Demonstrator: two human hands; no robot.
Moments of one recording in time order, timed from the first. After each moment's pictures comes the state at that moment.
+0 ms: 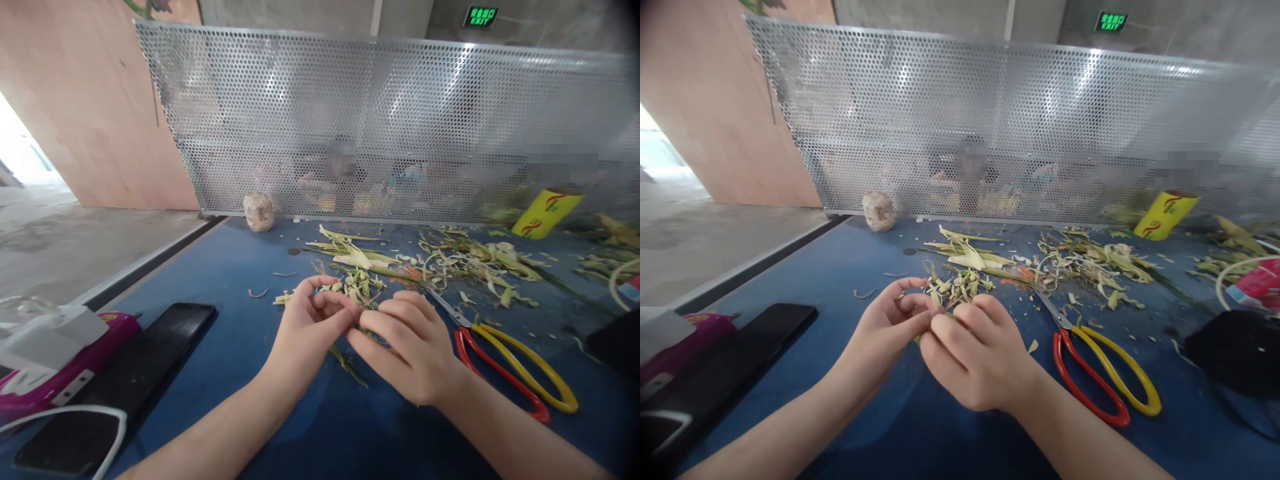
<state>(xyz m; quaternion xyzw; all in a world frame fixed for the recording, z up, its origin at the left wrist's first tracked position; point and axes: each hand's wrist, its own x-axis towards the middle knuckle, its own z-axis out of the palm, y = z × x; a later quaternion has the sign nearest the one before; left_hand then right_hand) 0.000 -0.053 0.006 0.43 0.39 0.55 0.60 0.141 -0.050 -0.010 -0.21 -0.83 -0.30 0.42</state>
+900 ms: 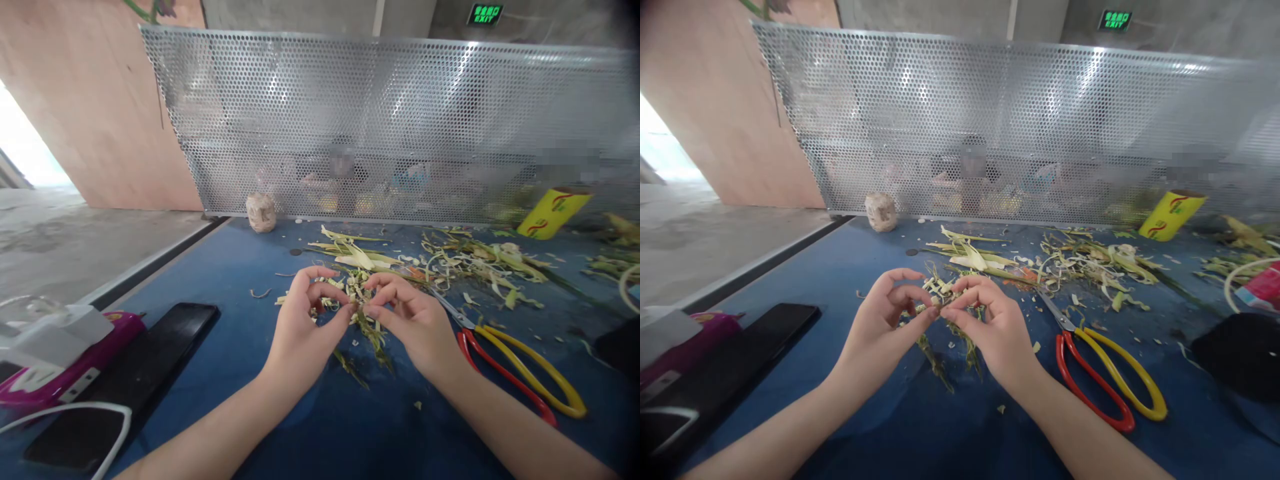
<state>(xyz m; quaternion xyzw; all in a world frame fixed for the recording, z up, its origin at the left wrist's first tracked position) -0.007 -0.051 0.000 0.63 0.47 0.52 0.34 0.142 -0.036 -0.016 -0.37 -0.66 0.32 0.56</state>
